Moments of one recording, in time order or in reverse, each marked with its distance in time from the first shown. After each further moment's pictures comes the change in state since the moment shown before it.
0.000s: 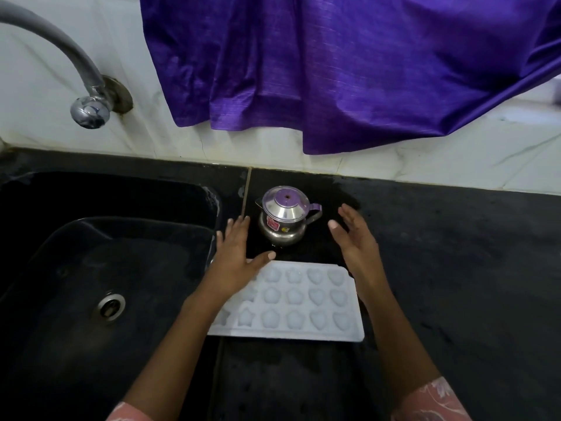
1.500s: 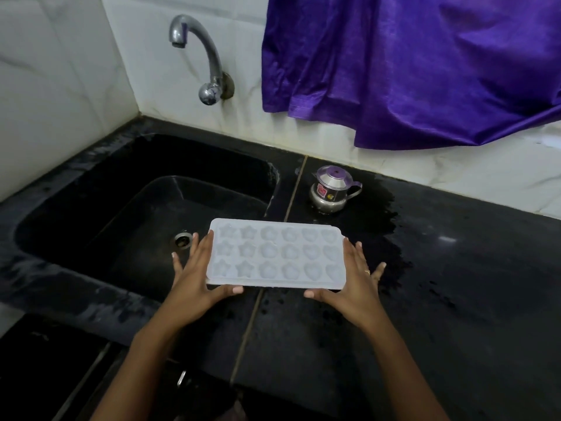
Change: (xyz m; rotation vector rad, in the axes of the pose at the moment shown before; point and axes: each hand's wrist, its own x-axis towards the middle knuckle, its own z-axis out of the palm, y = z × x) left_hand -0.223 -0.041 -0.058 0.045 0.196 -0.095; right_hand -0.150 0.018 0.010 -0.780 -0.346 -0.315
